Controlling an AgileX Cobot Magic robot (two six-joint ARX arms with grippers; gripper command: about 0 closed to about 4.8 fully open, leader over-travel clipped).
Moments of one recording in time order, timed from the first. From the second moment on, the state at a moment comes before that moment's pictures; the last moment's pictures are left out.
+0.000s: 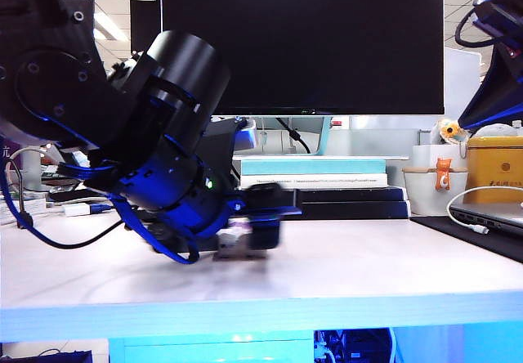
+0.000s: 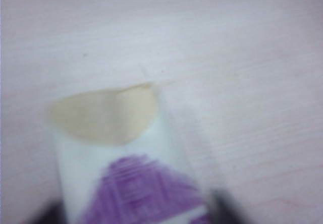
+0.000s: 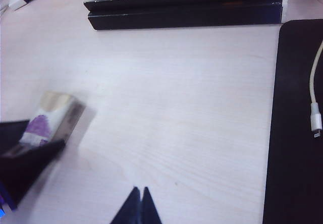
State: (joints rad) left arm -0.81 1.91 0.73 0.67 -0.33 -0.29; right arm 0.09 1.04 0.60 -0.12 -0.42 0.13
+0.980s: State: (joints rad) left arm -0.79 1.64 0.73 0.49 0.13 0.29; right arm 0.09 1.04 0.60 -0.13 -0.84 0.13
